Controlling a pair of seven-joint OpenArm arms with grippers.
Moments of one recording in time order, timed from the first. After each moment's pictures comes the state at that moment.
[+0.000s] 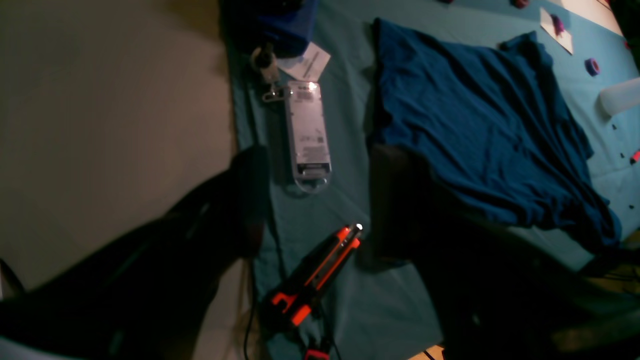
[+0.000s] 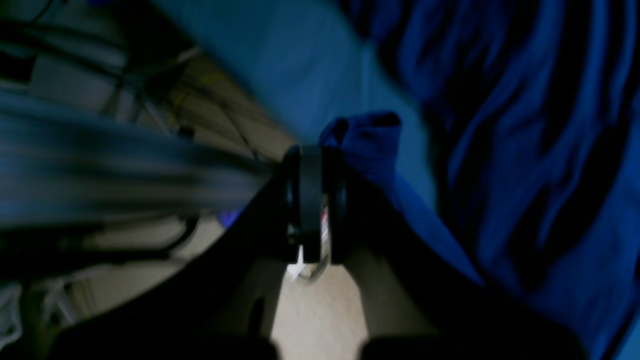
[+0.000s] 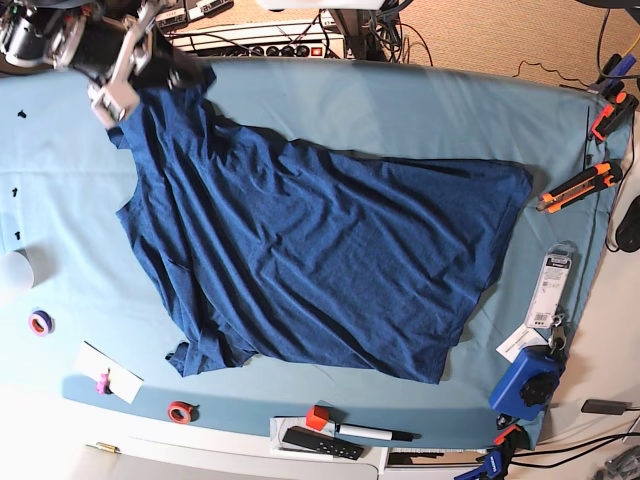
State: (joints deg) left arm -22.3 -54.6 -24.8 55.2 -82.8 -43.0 82.3; right arm -39.2 22.1 38.3 133.5 79.1 39.9 -78.4
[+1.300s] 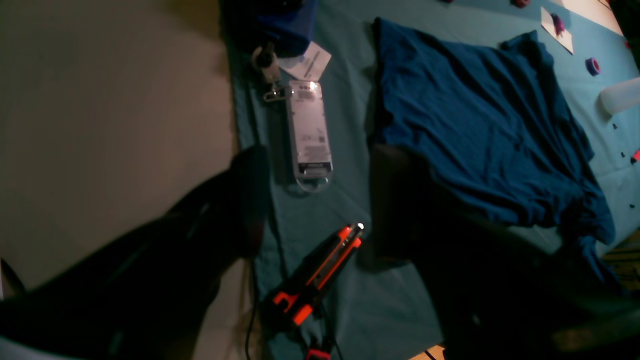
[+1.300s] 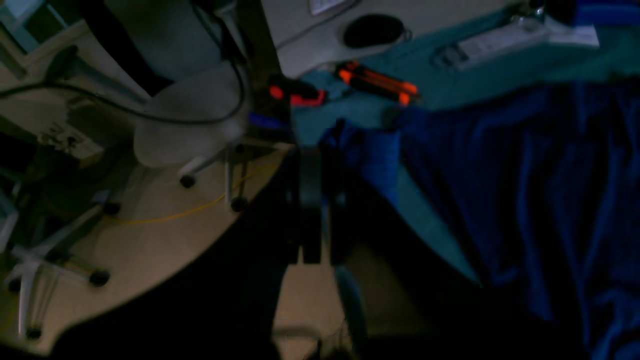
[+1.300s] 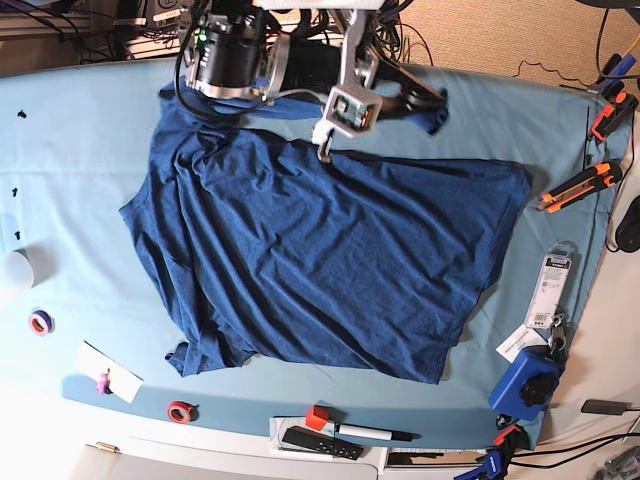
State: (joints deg) left arm -22.3 -54.5 -24.8 55.2 -82.8 -43.5 82.3; right arm -18.6 0.9 -21.7 133.4 37.1 39.8 -60.8
